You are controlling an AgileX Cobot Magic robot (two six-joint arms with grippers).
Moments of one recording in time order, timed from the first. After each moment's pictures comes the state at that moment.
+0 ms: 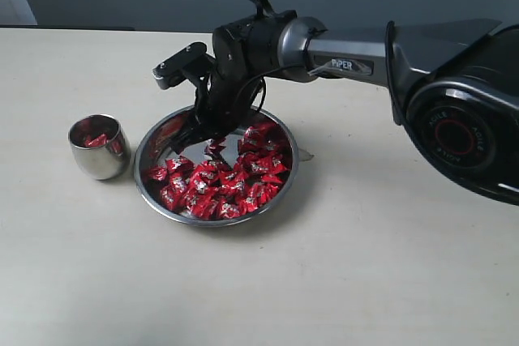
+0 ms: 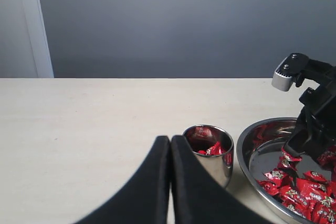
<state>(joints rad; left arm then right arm) 0.05 0.00 0.00 0.00 0.17 -0.06 0.70 2.37 -1.84 0.09 0.72 -0.22</state>
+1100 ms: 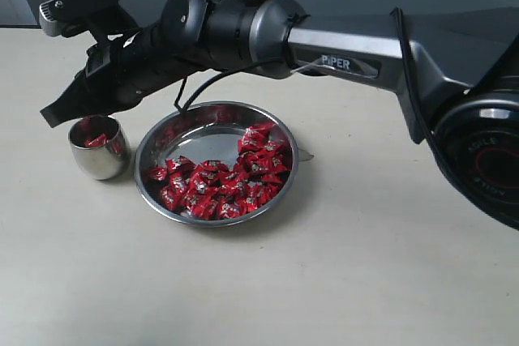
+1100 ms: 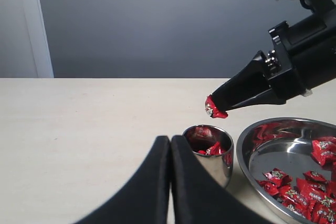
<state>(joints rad) 0.05 0.00 0.00 0.00 0.17 -0.06 0.84 2.25 -1.84 0.74 0.47 -0.70</state>
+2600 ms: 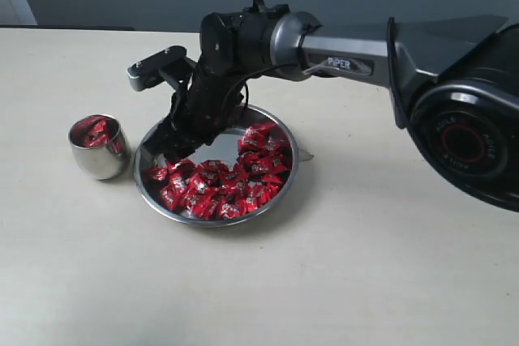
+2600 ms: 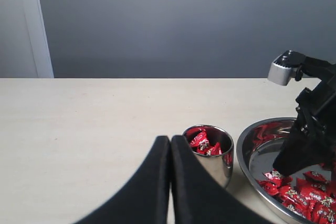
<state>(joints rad) 0.05 0.00 0.00 0.00 0.17 -0.06 0.74 2.34 -1.84 0.30 0.78 -0.32</state>
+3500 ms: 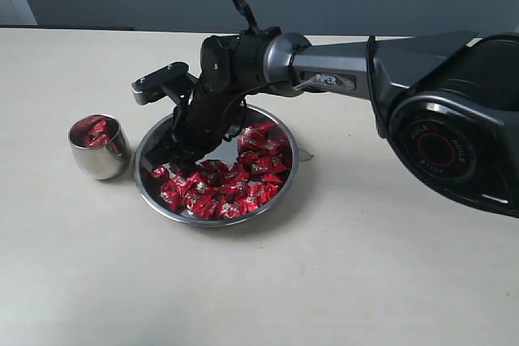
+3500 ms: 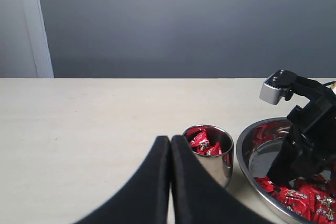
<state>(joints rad) 0.05 0.00 0.00 0.00 0.17 -0.06 0.74 2.39 -1.84 0.32 0.72 -0.33</state>
